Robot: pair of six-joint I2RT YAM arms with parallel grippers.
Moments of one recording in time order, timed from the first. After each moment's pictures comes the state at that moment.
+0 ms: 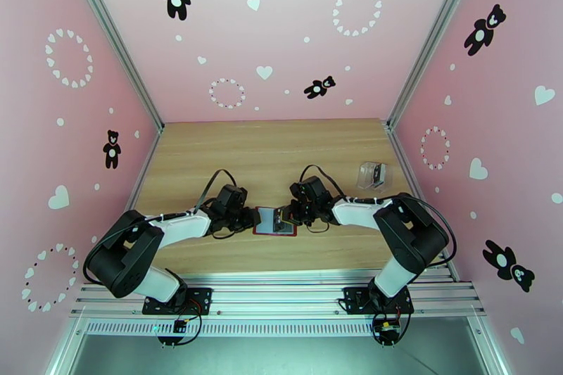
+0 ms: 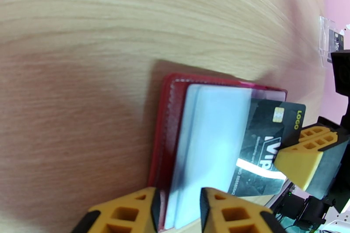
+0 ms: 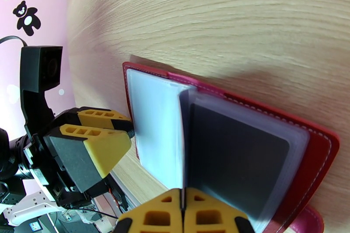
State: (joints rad) left arm -0.57 1.51 0.58 -0.04 0.36 -0.85; right arm 0.62 1.68 0.72 0.03 -0.60 0.85
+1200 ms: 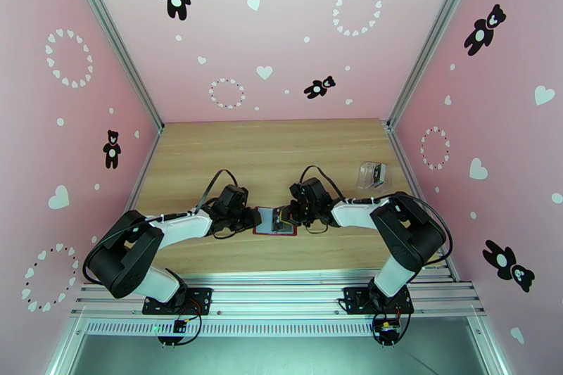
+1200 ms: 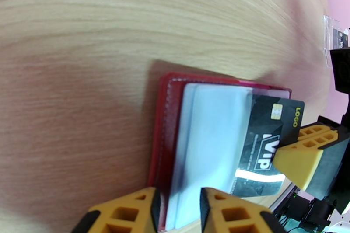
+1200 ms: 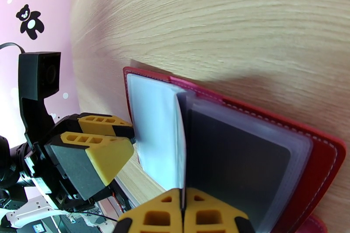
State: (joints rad) left arm -0.59 1.51 0.60 -0.07 0.33 -0.85; right arm 0.63 1.69 0.69 0.12 -0.60 0.89
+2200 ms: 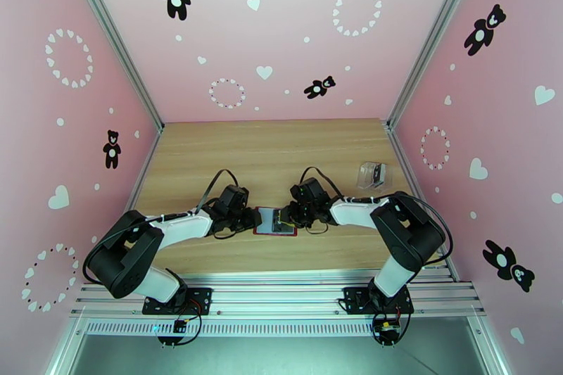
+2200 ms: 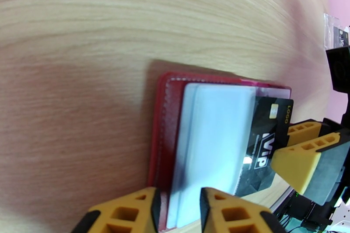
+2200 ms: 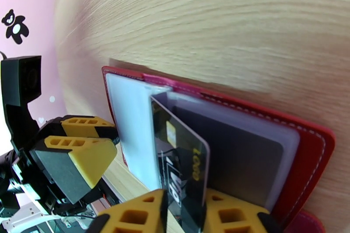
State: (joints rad) left arm -0.60 1.51 0.60 -0.07 0.32 -0.84; right arm 0.64 1.70 0.74 -0.02 -0.54 0.86
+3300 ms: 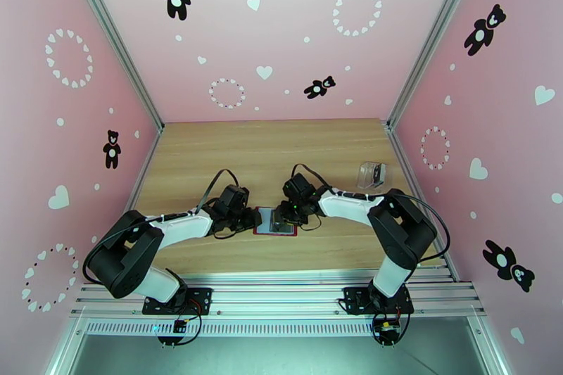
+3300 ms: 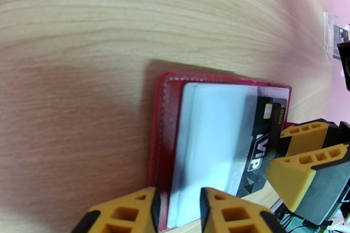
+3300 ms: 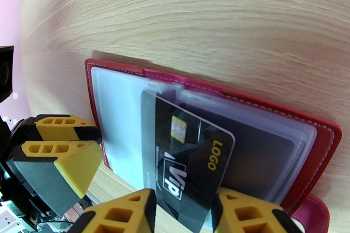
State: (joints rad) left arm -0.60 1.51 0.60 -0.07 0.32 -0.83; right arm 0.73 1.74 0.96 -0.34 -0.37 0.76
